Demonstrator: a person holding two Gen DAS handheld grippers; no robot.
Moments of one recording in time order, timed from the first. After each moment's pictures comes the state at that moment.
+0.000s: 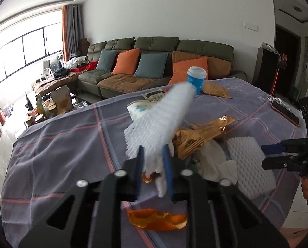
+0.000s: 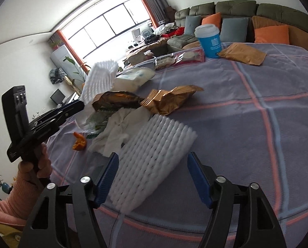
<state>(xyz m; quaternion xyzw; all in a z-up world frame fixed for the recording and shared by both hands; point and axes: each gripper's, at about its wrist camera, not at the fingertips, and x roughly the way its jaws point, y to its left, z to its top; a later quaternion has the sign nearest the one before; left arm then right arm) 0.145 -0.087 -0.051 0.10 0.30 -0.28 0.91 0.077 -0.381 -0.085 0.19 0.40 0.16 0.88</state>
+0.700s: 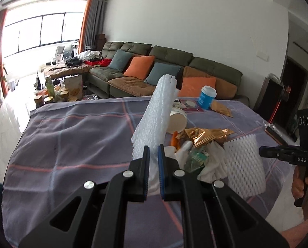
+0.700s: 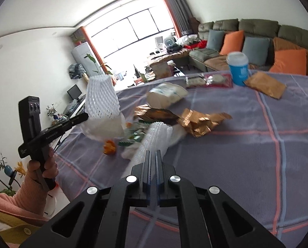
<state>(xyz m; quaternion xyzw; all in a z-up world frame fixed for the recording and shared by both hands) 0.115 0.007 -0.035 -0.01 0.29 -0.26 0.92 0.063 -0.352 -0.031 0.14 0.34 0.23 0.90</state>
